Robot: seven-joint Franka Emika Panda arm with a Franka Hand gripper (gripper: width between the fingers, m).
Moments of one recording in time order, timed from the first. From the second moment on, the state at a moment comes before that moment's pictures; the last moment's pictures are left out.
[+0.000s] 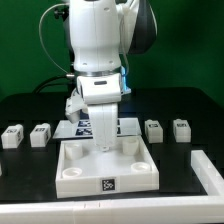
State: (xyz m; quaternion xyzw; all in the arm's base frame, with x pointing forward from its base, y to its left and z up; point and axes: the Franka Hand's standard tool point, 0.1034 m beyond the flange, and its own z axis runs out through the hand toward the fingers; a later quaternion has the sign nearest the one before) arm 0.437 -0.012 0.008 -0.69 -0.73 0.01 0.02
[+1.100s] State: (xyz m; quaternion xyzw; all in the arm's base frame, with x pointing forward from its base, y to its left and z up) arm 0.504 0.066 0.006 -0.70 -0.71 -0.03 0.02
